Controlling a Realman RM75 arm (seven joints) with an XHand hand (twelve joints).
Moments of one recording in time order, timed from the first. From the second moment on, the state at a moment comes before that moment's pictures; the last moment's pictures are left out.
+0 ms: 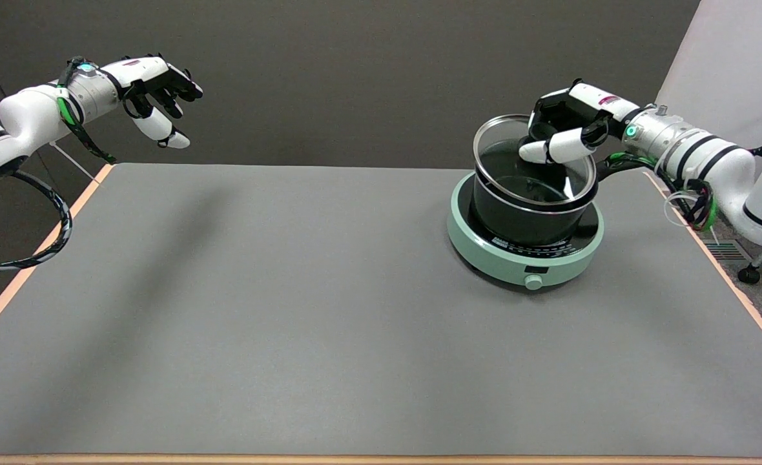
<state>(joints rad) 0.22 -0.31 -1.93 1.59 2.74 0.20 -0.97</state>
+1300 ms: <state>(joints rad) 0.20 -0.30 -1.92 1.58 2.75 0.15 -1.01</state>
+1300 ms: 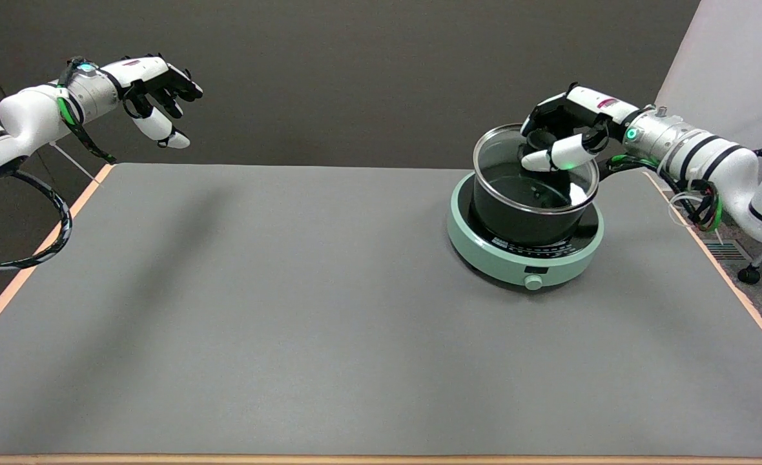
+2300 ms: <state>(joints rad) 0.21 -0.30 -1.89 1.57 2.73 0.10 -1.06</state>
